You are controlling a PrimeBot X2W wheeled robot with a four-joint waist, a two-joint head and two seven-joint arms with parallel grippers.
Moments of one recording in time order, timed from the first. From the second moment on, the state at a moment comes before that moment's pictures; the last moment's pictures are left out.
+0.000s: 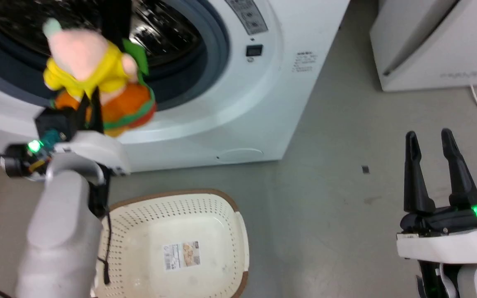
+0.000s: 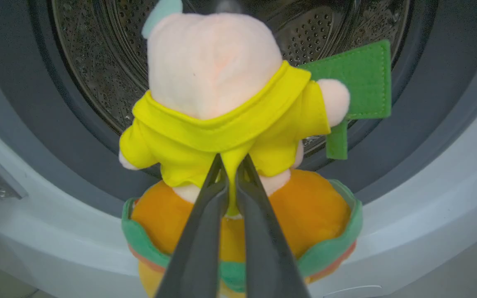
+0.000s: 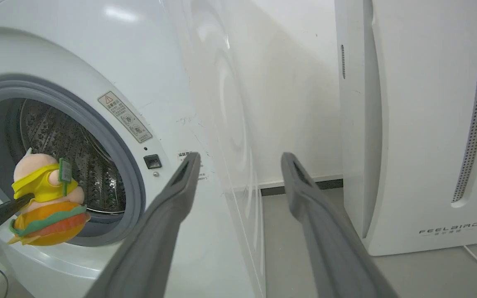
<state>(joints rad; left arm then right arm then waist) -0.64 0.18 -0.03 0.66 -0.15 0.02 -0.26 -0.11 -0.05 0.00 -0.14 0.29 0.13 -0.26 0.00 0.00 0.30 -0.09</state>
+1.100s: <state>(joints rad) -1.28 0.44 0.04 1.03 -0.11 0.02 -0.26 -0.26 -0.05 0.05 -0.16 0.38 0.13 -0.26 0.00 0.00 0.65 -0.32</state>
